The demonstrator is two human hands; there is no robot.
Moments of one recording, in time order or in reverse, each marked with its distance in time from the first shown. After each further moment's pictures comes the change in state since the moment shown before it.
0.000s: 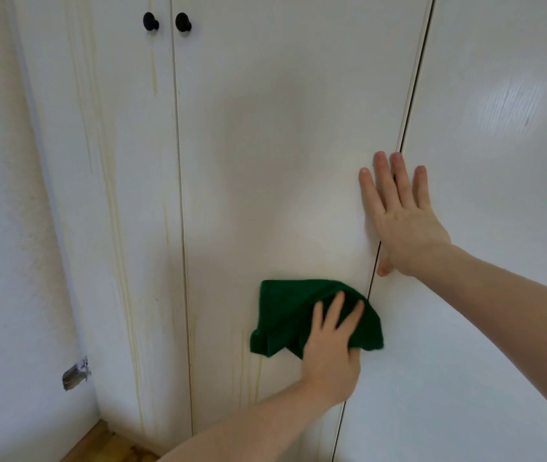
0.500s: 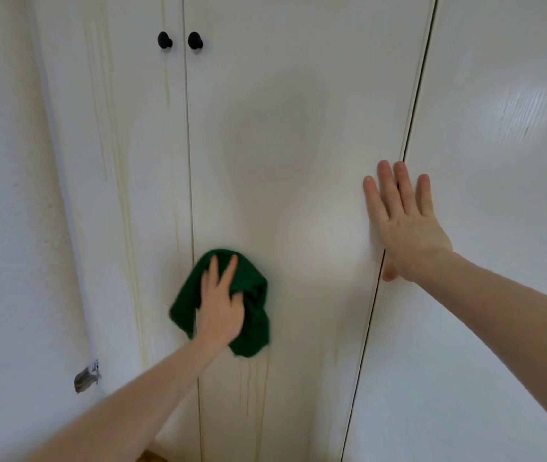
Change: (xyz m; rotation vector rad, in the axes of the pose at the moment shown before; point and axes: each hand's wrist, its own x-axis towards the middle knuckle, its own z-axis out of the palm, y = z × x) left_hand 0.021 -0.126 -0.141 -0.020 0.322 -0.338; right_hand -0.002 -0.003 -0.001 -0.010 0.009 0.029
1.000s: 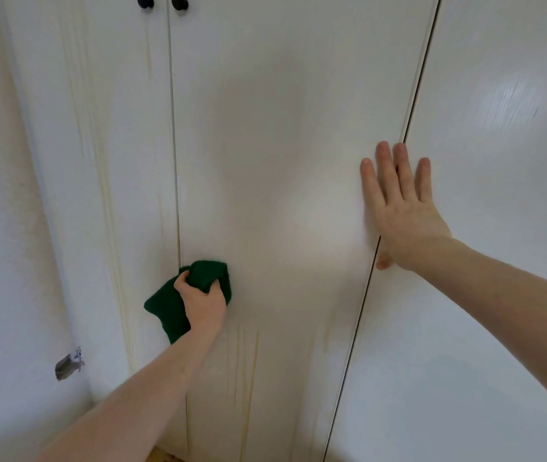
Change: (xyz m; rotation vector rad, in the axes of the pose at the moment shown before) left_hand 0.001 -0.018 0.033 -0.494 0.295 -0.554; right_hand 0.006 0.000 0.009 -0.012 0.038 -0.014
